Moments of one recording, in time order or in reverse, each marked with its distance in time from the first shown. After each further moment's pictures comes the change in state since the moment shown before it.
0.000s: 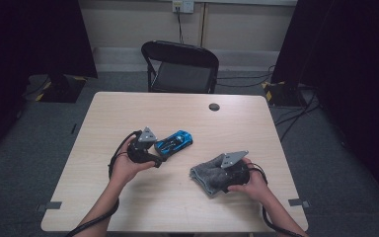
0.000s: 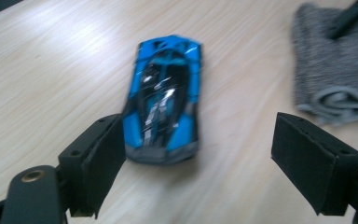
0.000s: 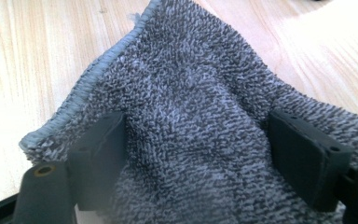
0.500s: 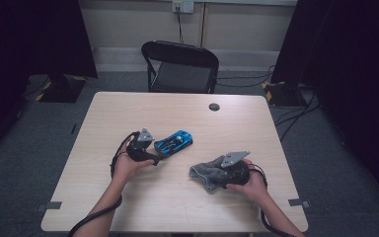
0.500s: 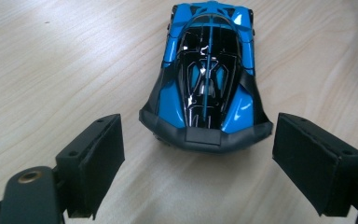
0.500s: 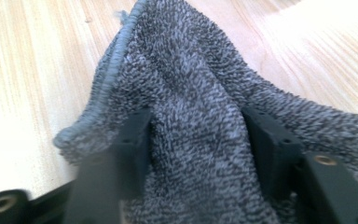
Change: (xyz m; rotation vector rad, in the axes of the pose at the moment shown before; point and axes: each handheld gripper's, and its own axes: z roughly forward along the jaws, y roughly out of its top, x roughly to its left) left arm 0.024 -0.024 0.034 0.003 0.016 -0.024; right arm 0.006 0.001 -0.003 -0.003 -0.059 0.071
